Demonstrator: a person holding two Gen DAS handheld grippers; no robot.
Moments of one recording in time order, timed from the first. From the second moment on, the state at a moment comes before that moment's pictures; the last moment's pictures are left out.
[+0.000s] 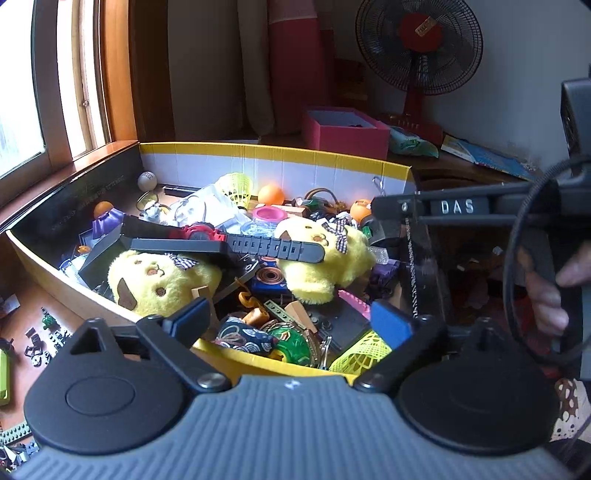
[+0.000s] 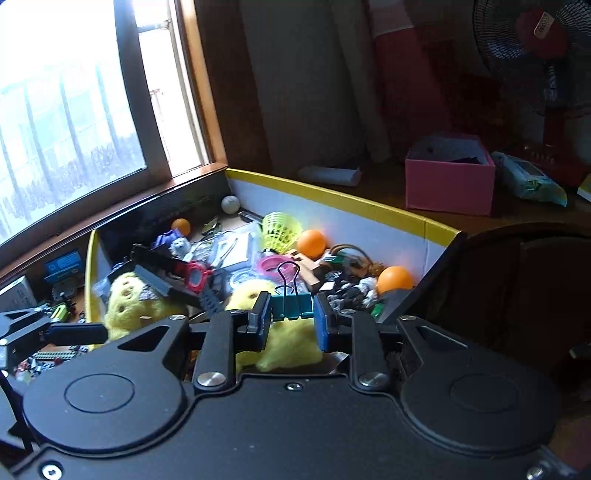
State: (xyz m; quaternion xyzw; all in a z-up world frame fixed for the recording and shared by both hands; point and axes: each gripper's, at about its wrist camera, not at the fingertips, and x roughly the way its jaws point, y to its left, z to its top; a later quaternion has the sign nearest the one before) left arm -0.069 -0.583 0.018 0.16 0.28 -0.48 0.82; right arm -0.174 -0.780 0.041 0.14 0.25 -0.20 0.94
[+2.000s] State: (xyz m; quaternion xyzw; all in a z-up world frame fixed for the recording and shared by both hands) left arm -0.040 -0.599 0.018 0.13 0.35 -0.45 0.82; right arm -0.116 -0.822 0.031 0.11 0.31 -0.24 0.91
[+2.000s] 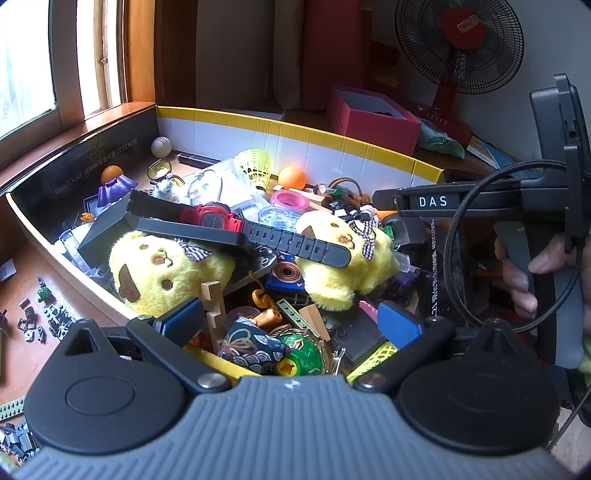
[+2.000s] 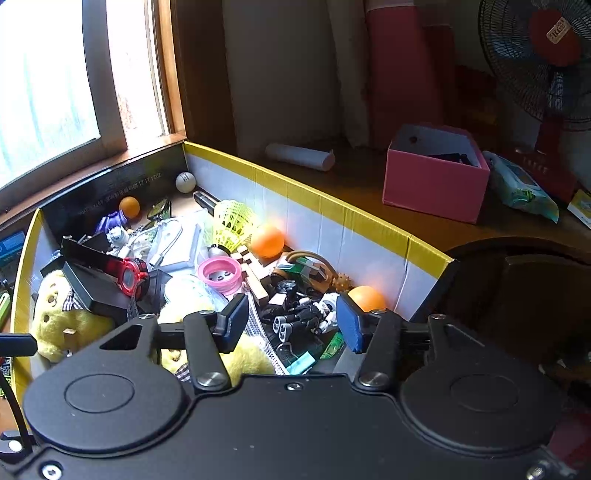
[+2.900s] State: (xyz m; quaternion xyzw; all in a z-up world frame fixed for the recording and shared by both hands) left arm -0.036 -0.568 0.029 0.12 0.33 -0.43 0.83; right arm -0.114 -0.799 0.032 0.11 0.33 -0.24 0.91
